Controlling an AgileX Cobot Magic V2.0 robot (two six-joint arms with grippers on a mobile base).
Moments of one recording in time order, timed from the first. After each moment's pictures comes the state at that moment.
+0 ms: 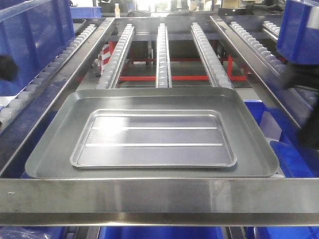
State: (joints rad) left arm -0.46 1.28 -0.74 0.17 0.58 -0.56; right arm 0.29 1.29 -0.67 0.12 0.48 0.32
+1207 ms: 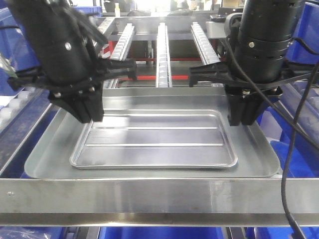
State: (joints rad) left arm -0.66 1.73 -1.16 0.25 0.61 -0.71; right arm 0.49 1.71 -1.17 -0.23 0.74 0.69
